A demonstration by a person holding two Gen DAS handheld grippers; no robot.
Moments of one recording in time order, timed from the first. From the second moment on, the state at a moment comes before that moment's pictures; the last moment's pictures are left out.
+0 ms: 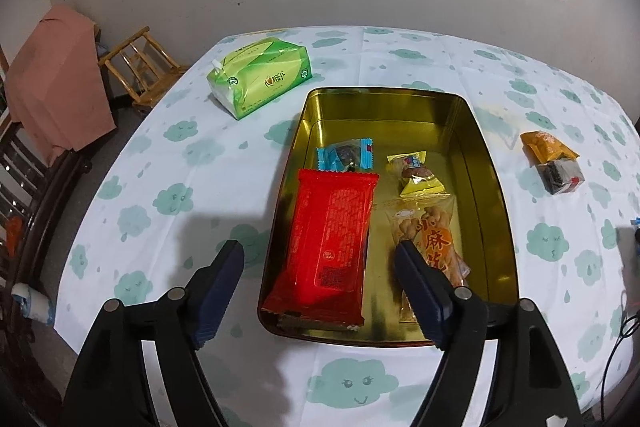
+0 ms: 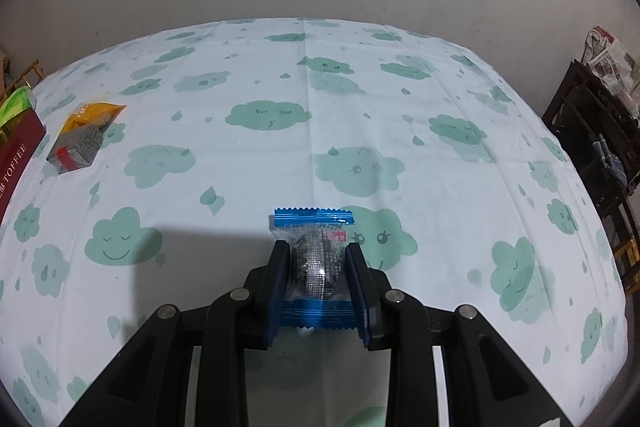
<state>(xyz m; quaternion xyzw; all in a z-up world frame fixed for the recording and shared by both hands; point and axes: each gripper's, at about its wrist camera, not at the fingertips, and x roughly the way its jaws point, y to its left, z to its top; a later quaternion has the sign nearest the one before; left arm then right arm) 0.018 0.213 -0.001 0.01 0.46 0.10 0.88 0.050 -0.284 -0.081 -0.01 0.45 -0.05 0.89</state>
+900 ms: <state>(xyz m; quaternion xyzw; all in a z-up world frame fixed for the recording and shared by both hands) 0.011 0.214 -0.009 0.02 0.45 0.11 0.89 0.070 -0.141 -0.029 -0.04 0.43 0.07 0.90</state>
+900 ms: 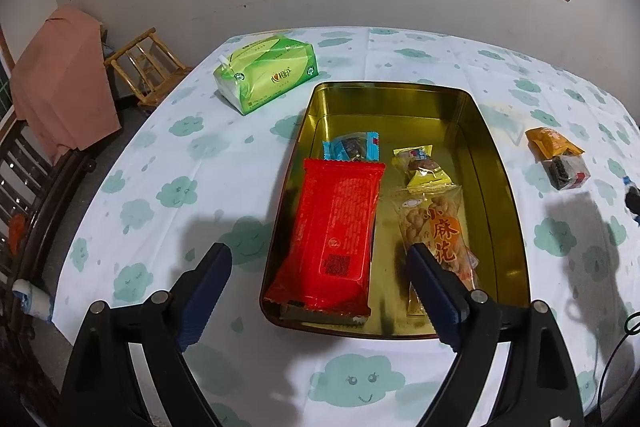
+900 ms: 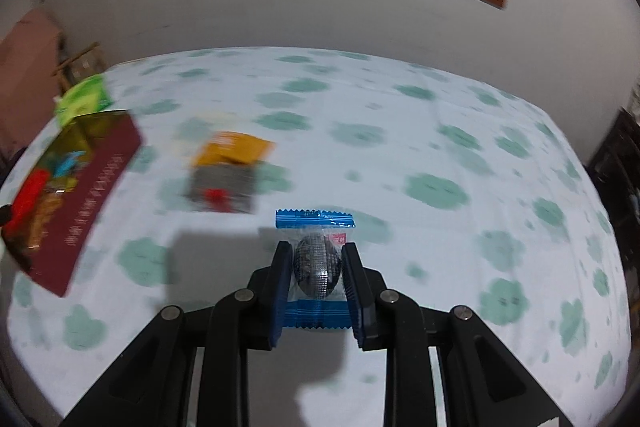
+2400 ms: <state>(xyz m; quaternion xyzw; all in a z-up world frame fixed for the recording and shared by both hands) -0.026 0.278 0.000 -0.05 0.45 0.17 0.88 0.069 0.106 -0.032 -0.11 0.43 0.28 0.85</state>
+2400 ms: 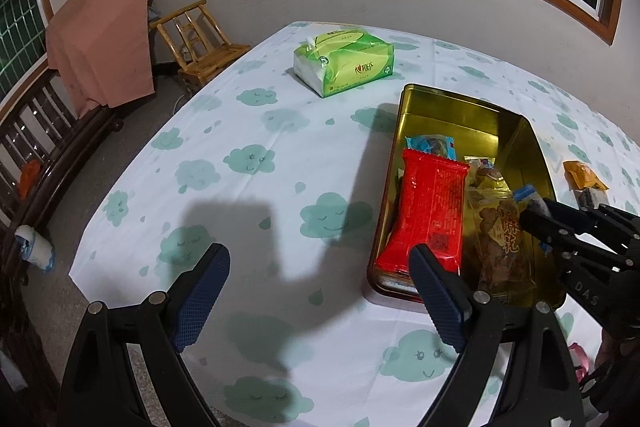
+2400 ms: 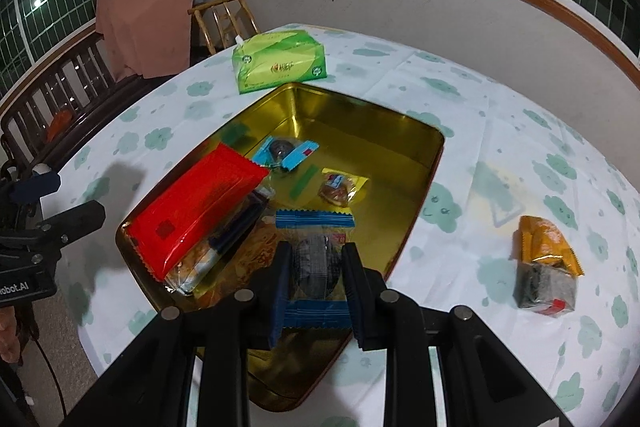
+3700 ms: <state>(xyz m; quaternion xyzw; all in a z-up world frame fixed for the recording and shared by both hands) -0.003 0.240 0.004 -0.02 0.44 0.14 0.88 0.107 -0.049 -0.031 -0.08 0.40 0.11 0.91</state>
